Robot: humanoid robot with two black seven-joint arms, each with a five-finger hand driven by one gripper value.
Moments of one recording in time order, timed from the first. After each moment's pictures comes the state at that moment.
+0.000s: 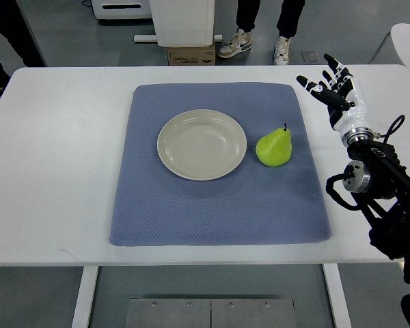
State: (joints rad) left arm -0.04 0.00 -0.11 -0.19 -0.10 0.12 -0.11; right arm 0.64 -0.11 1.03 0.88 -0.58 -0.20 0.31
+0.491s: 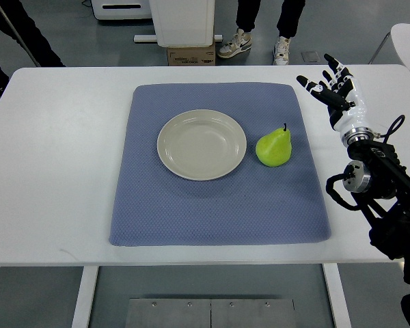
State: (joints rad) left arm -0.04 0.00 -0.11 -0.19 -0.10 0.11 -0.12; right arm 0.64 -0.11 1.03 0.88 -0.58 -0.20 0.31
